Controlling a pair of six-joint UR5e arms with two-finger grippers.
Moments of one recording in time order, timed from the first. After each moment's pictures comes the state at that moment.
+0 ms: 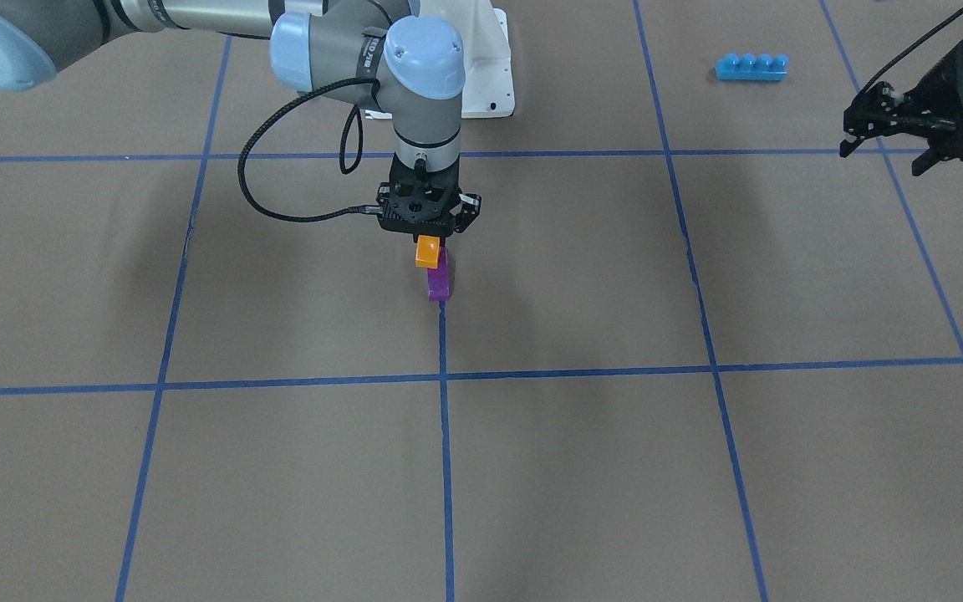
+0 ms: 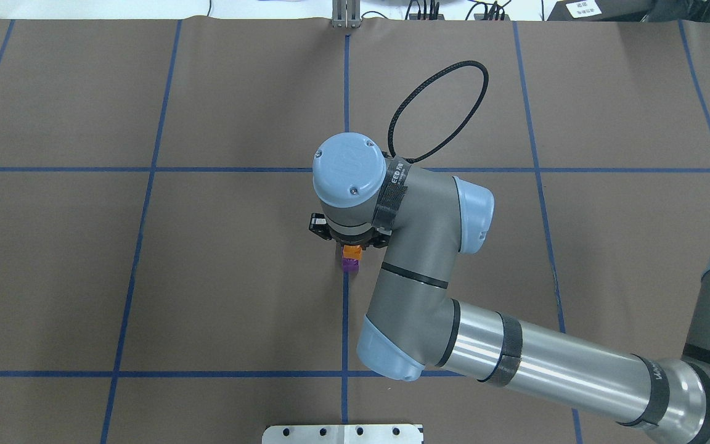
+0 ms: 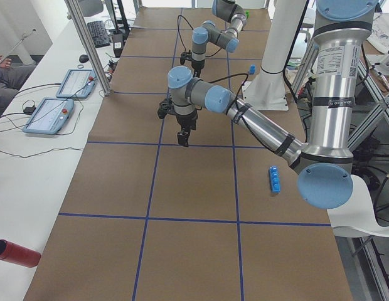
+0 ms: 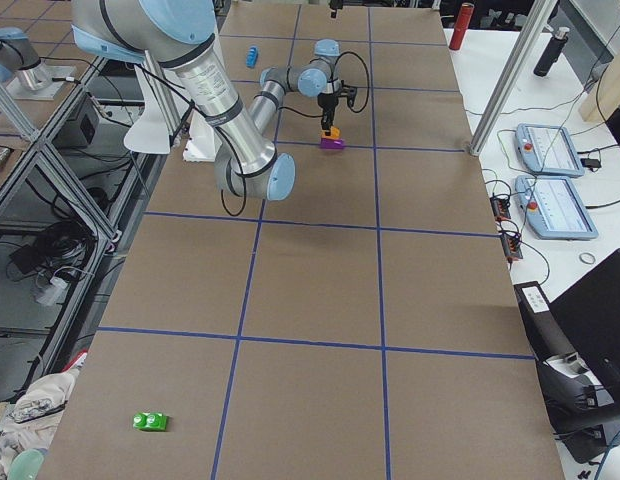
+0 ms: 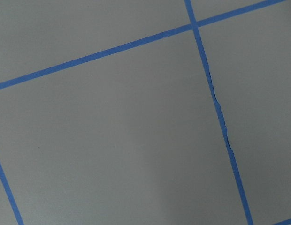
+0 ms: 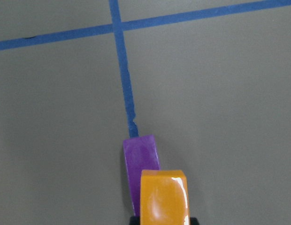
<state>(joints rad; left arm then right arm) -1.18 -1.59 -2.14 -1.30 -2.33 -0.19 0.46 -0.74 1.58 -1.70 1.81 1.41</state>
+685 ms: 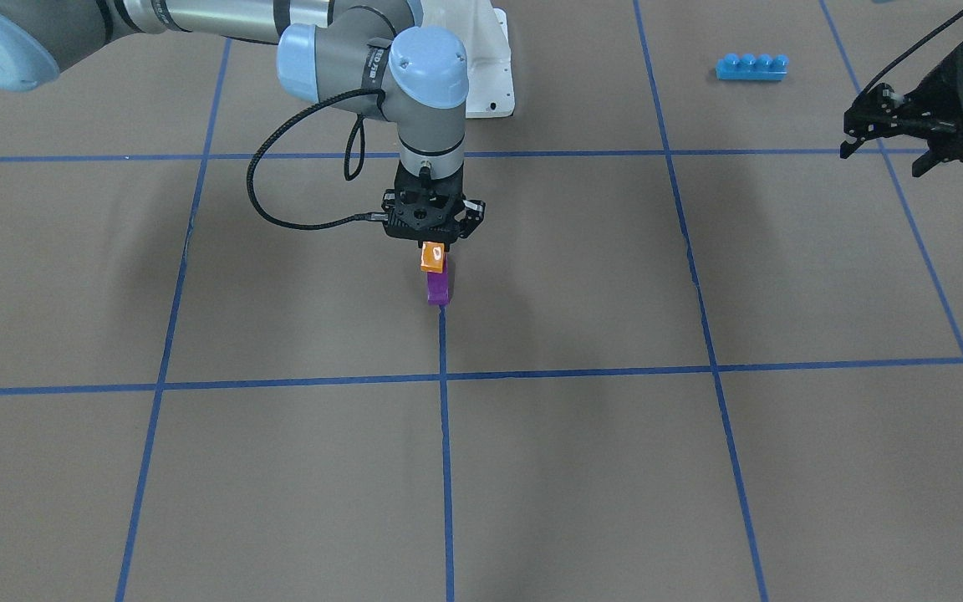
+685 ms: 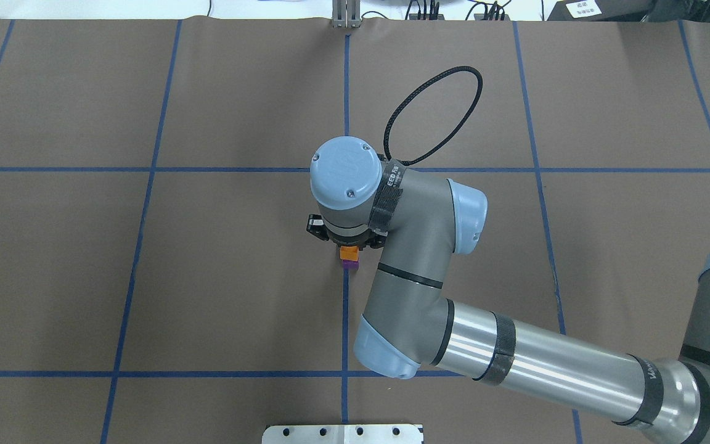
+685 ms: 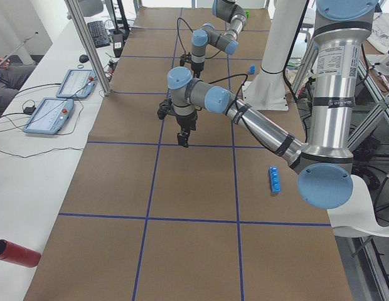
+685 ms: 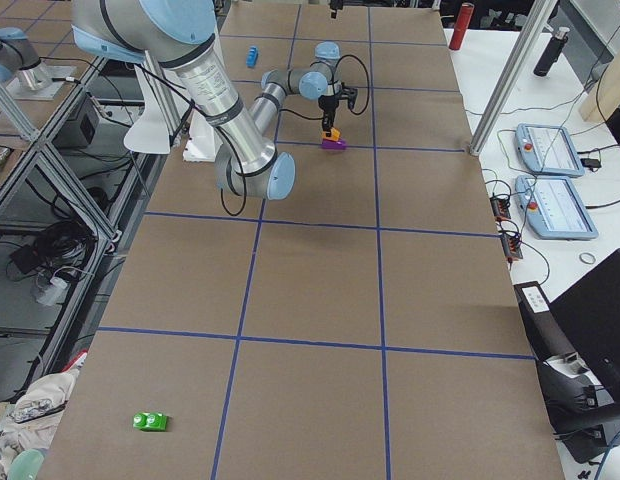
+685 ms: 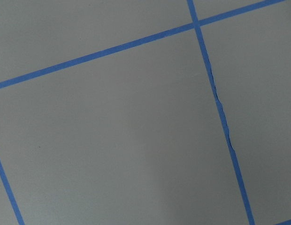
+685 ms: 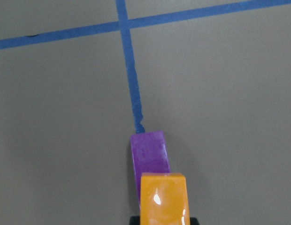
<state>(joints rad) -1.18 -1.59 -2.14 -1.30 -2.33 -0.19 0.45 -0.73 1.54 -1.65 1.81 1.41</state>
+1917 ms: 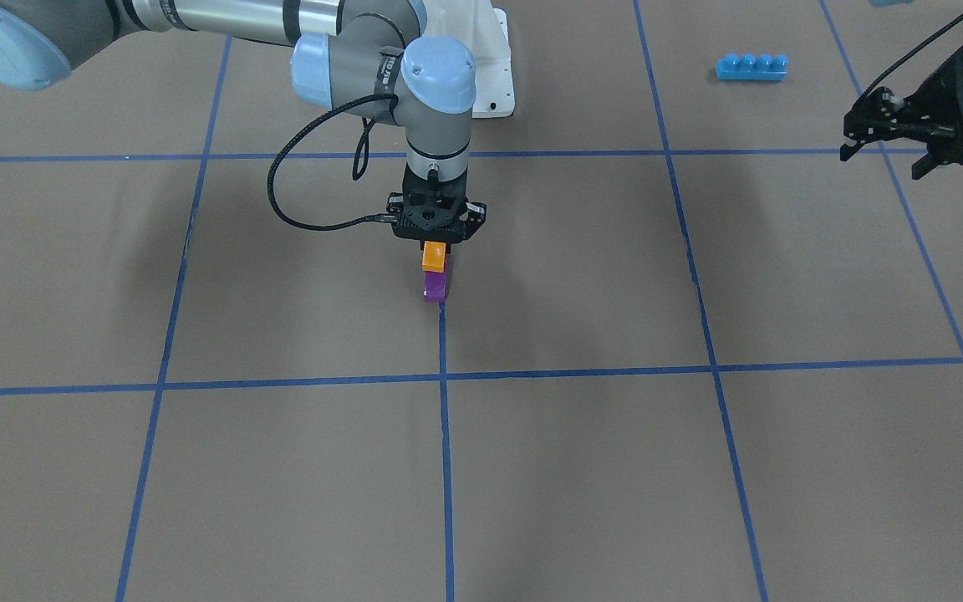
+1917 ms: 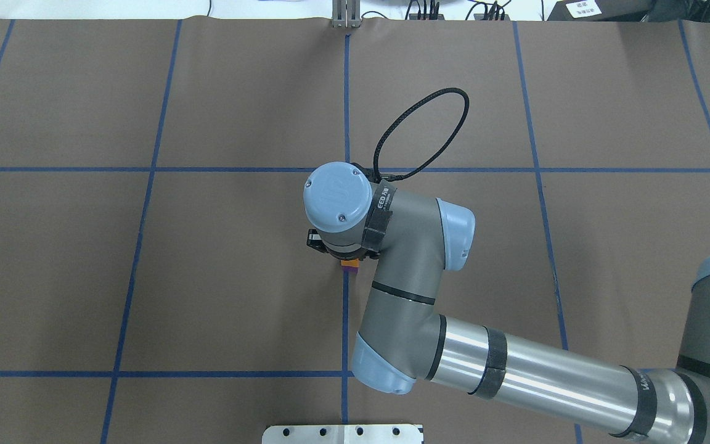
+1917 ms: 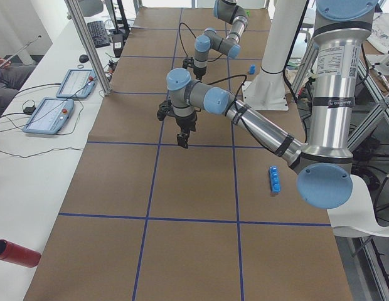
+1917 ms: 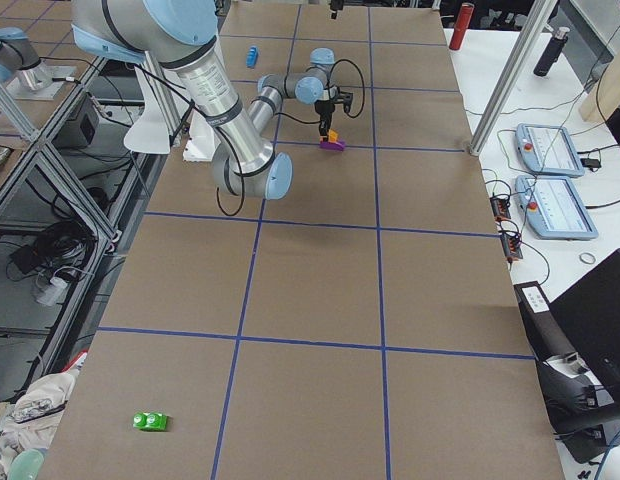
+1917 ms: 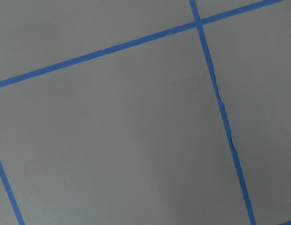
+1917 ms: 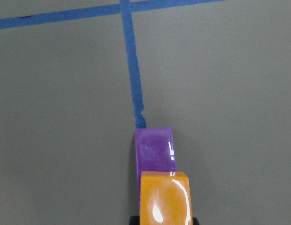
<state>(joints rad) -1.18 -1.59 -2.13 -1.30 -2.33 -0.19 0.42 -0.74 1.51 -1.64 1.76 1.41</state>
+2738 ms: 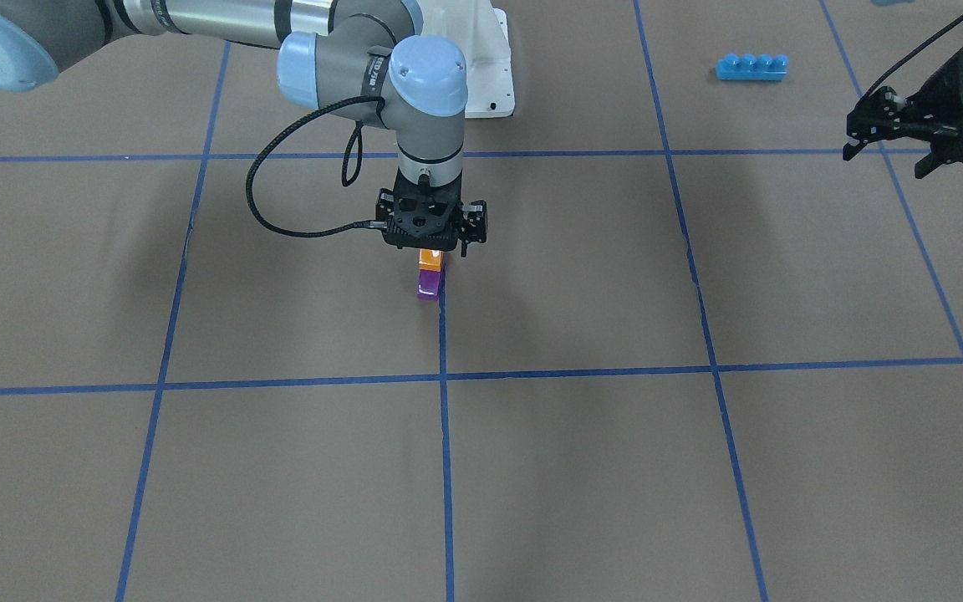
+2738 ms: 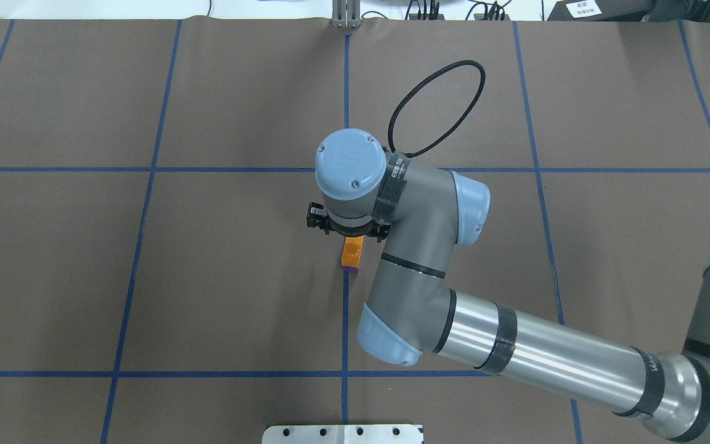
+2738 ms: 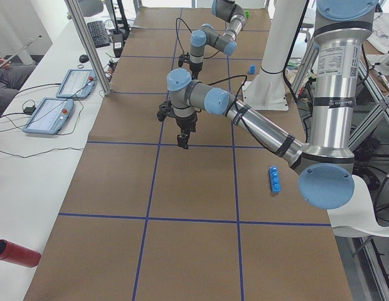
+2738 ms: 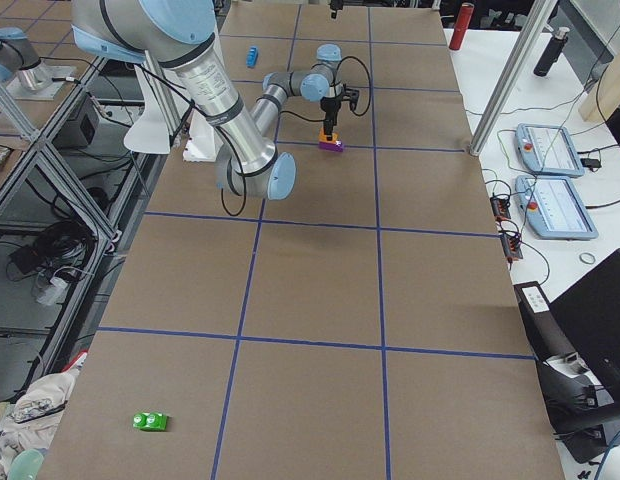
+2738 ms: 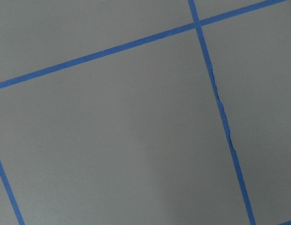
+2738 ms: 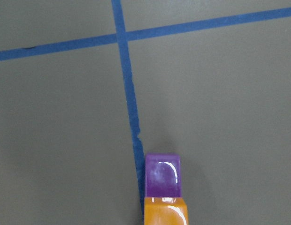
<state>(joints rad) -1.18 -1.58 -2.13 -1.30 -2.33 -0.18 0.49 -0.73 1.54 -1.65 1.83 1.40</state>
